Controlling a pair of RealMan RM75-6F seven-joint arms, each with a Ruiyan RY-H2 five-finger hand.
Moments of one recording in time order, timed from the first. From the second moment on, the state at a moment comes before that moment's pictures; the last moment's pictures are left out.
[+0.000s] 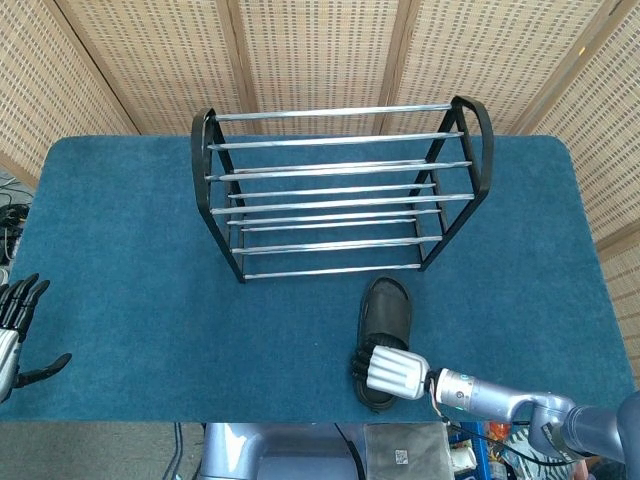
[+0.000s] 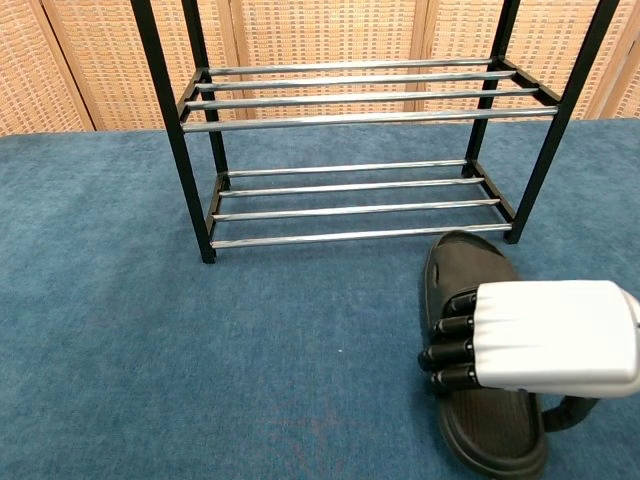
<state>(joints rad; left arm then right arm) -0.05 -1.08 -0.01 -1.62 1.59 1.56 -0.07 0.77 -1.43 -0.20 -1.29 -2.10 1.04 -0.26</state>
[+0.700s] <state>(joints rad) -0.05 -1.09 0.00 -1.63 1.60 1.55 -0.04 0.72 -1.09 -0.27 -1.54 -2.29 1.32 -0.39</state>
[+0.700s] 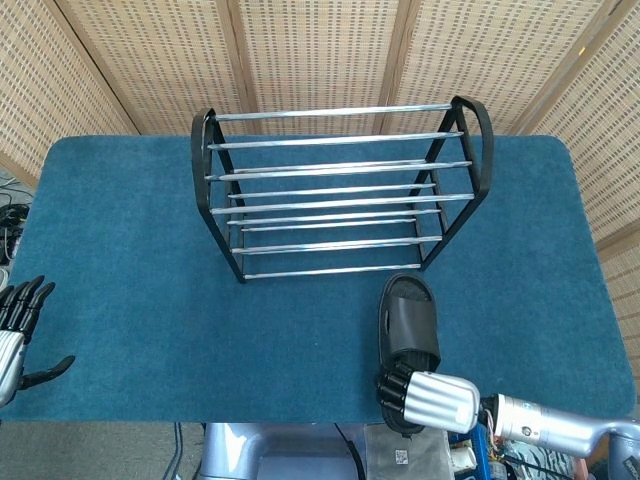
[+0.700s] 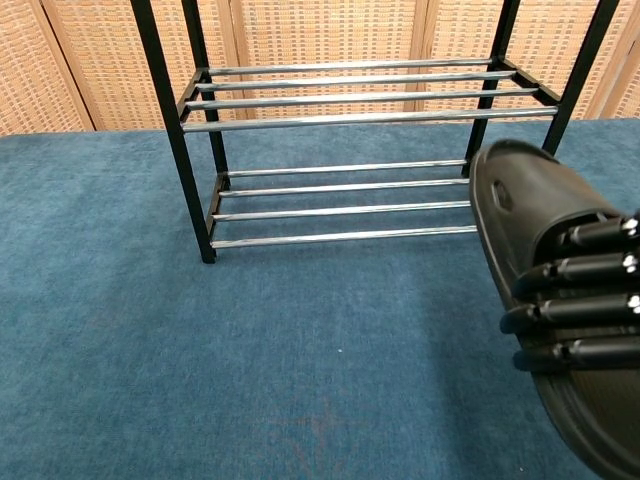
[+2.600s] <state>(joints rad) -0.10 -1.08 -0.04 -1.62 1.50 1.46 -0.06 1.11 -1.02 0.09 -1.43 -1.89 0.75 -0.35</state>
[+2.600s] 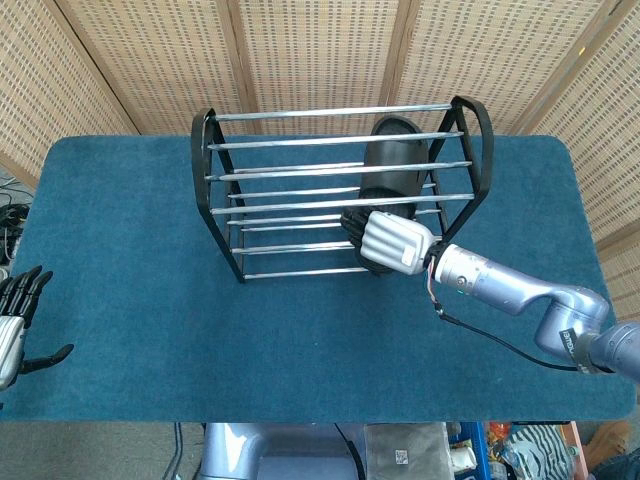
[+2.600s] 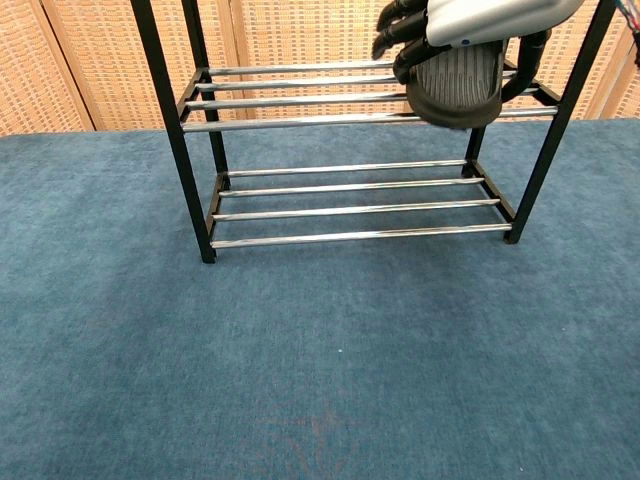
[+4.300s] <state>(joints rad) -0.05 -1.12 0.00 -1.63 1.60 1.56 0.05 0.23 -1.16 -0.07 -1.52 -1.53 1.57 -0.10</state>
